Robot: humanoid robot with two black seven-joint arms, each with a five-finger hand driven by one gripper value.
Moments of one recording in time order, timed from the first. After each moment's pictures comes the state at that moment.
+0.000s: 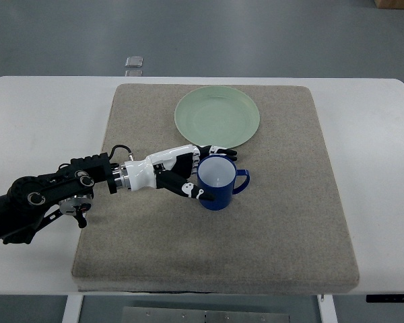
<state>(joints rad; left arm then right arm) -0.80 0.33 -0.23 -0.94 0.65 -0.51 -0.56 0.04 0.00 0.01 0.11 -0.01 0.14 0.07</state>
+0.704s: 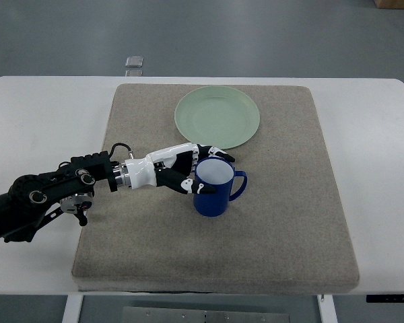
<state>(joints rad) -0.81 0.33 -0.23 -0.92 0.65 -0.50 -0.56 0.04 0.00 0.01 0.11 -0.01 0.14 0.07</state>
